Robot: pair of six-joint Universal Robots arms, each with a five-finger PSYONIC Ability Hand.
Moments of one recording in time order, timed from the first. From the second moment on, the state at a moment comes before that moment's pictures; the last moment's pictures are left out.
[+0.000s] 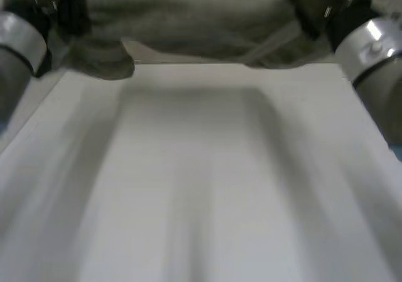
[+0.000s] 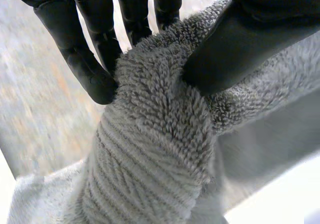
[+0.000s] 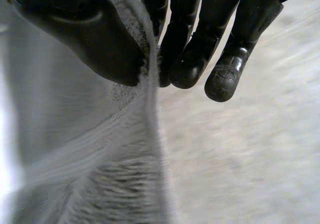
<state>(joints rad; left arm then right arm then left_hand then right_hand) 4.45 -1.79 -1.22 3.25 -1.47 3.27 1.95 -1.39 1.32 -0.30 1.30 2.51 1.37 1.44 1.54 1.52 1.46 1.32 1.32 1.34 1.33 1.16</state>
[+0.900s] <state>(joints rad) 4.52 -1.62 -1.84 3.22 -1.31 3.71 1.94 -1.31 1.89 -0.19 1.18 2.49 0.60 0.60 0.59 0.60 0.58 1.32 1.32 1.34 1.33 1.16</state>
